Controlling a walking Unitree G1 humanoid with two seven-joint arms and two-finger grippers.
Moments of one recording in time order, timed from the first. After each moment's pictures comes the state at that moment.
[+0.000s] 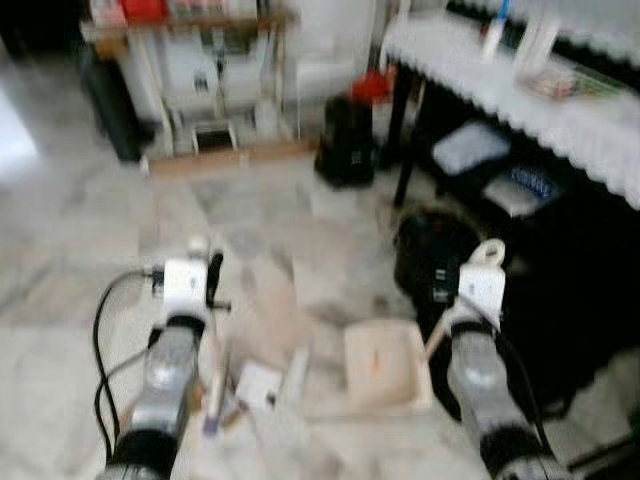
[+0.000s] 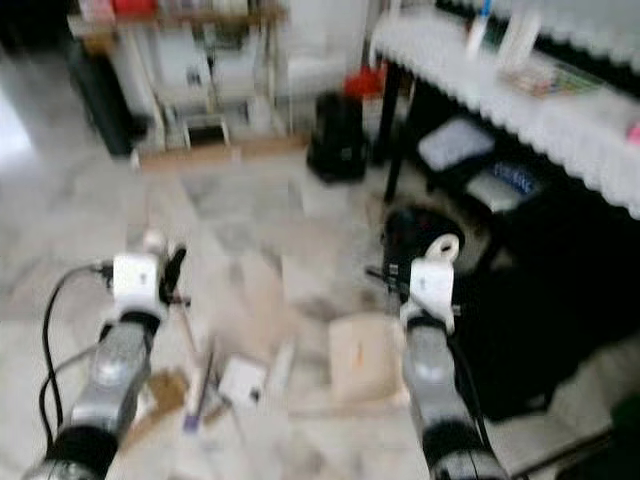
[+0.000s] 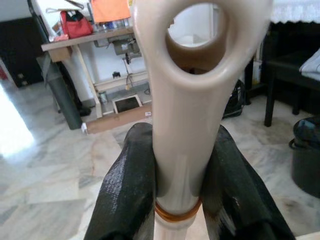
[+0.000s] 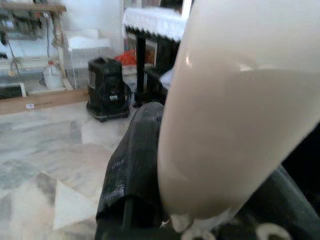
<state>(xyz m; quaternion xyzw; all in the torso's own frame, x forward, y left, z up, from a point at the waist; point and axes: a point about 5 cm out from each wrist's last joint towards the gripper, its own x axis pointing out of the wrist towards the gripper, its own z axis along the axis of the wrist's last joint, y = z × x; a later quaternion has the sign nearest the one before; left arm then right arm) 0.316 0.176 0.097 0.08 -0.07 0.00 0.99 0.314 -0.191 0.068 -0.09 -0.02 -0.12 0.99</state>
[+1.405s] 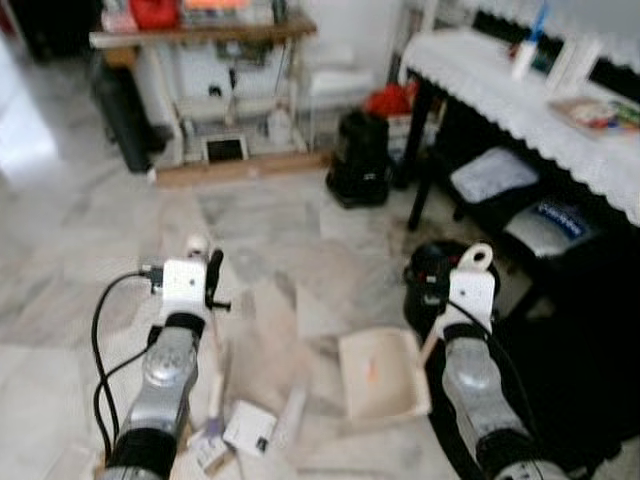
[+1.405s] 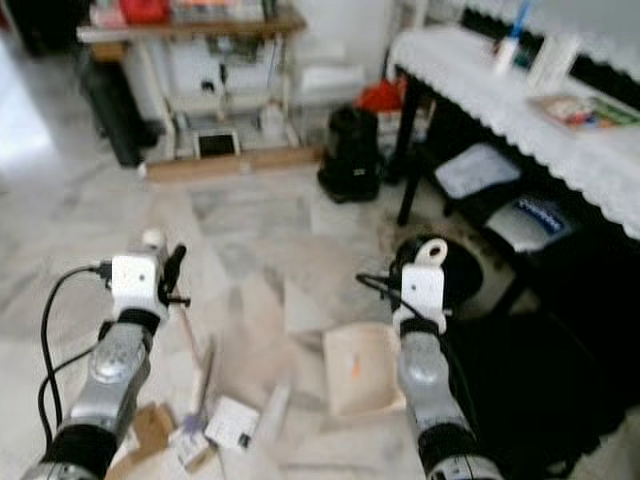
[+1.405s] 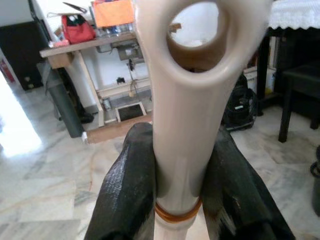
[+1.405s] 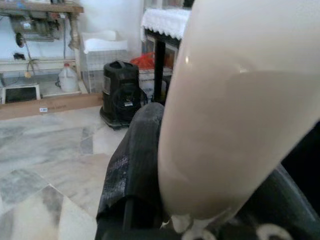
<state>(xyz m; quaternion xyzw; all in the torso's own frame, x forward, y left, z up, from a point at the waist) 0.316 0.178 0.100 0.08 -0.08 0.00 0.99 0.314 -0.182 0.065 -0.09 -0.02 -0.10 0.99</state>
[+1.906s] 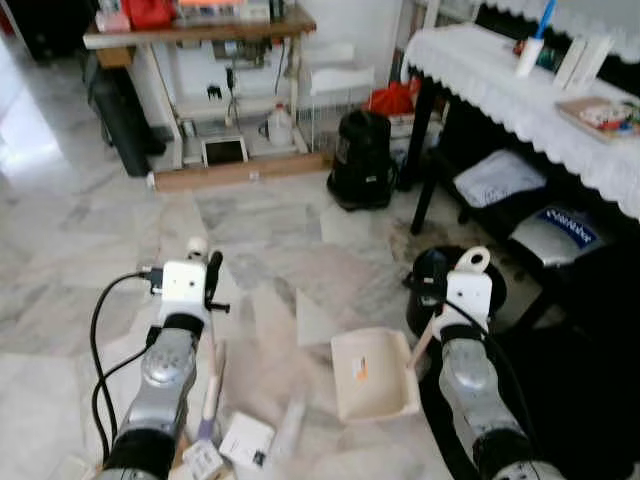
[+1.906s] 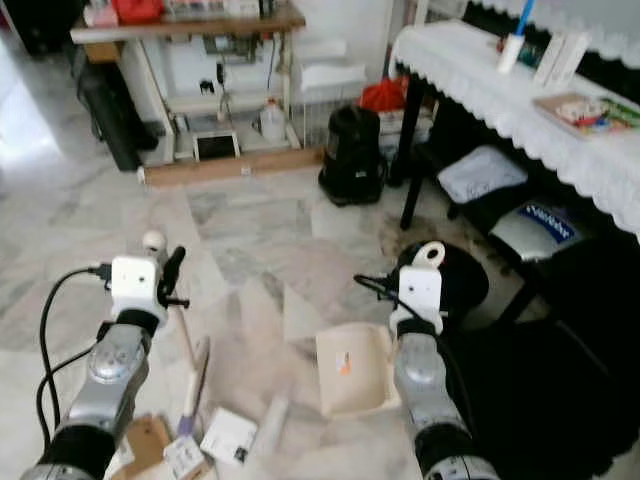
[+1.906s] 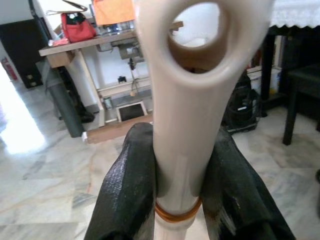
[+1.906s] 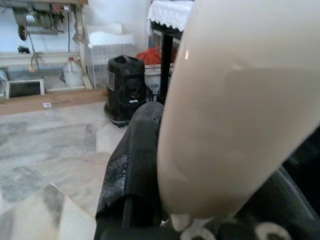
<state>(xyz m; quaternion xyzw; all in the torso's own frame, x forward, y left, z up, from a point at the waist) 0.315 0.170 0.098 0.08 -0.07 -0.02 0.99 0.310 -0.187 0.060 -0.09 0.00 -0.11 0.99</state>
